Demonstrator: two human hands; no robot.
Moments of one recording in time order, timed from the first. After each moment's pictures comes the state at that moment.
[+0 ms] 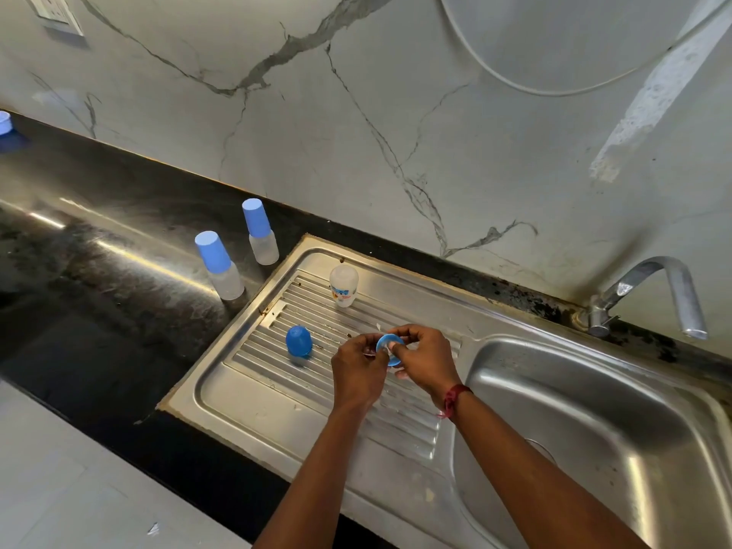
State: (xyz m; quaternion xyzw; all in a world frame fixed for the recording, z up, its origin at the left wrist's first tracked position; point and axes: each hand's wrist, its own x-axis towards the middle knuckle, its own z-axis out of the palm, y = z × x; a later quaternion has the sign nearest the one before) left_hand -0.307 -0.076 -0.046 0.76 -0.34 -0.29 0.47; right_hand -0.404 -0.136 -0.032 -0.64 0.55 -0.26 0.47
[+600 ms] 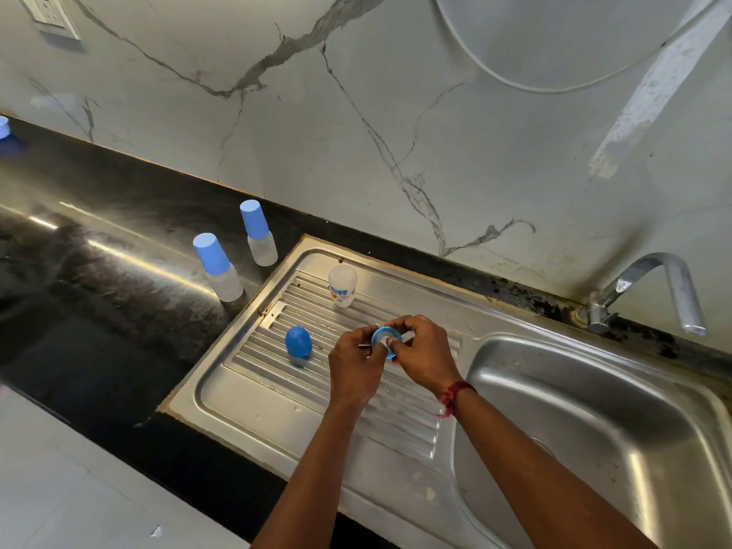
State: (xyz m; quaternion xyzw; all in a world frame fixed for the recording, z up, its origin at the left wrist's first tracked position) left_hand -0.302 -0.079 -0.041 0.74 -0.34 -0.30 0.49; right_hand -0.400 -0.140 -0.026 -0.71 0.52 -0.27 0.40
